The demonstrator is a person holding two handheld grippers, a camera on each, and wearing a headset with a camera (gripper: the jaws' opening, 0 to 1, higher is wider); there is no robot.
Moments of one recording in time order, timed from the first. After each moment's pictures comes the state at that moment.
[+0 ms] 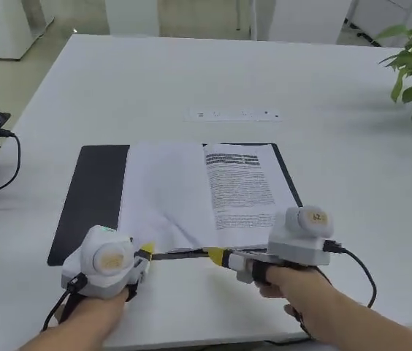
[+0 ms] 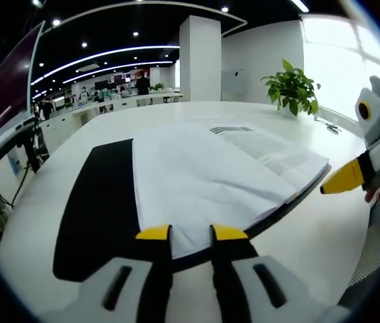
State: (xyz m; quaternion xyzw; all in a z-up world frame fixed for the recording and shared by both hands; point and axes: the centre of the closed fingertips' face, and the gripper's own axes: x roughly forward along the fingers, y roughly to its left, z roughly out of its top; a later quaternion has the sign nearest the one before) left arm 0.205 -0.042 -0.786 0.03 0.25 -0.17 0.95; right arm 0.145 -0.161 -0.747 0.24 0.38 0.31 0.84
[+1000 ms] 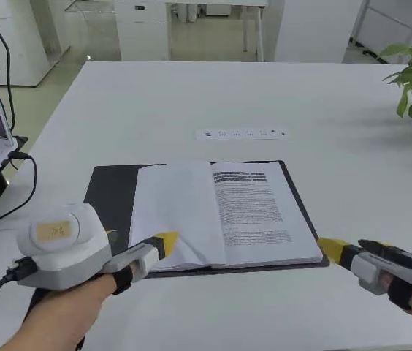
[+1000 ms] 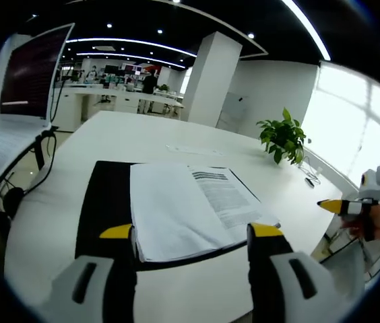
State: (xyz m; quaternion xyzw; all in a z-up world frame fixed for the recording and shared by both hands) left arm 0.163 -0.038 -0.655 -0.10 0.24 -0.18 0.95; right arm 0.126 -0.334 -0.652 0.10 0.25 0.13 0.95
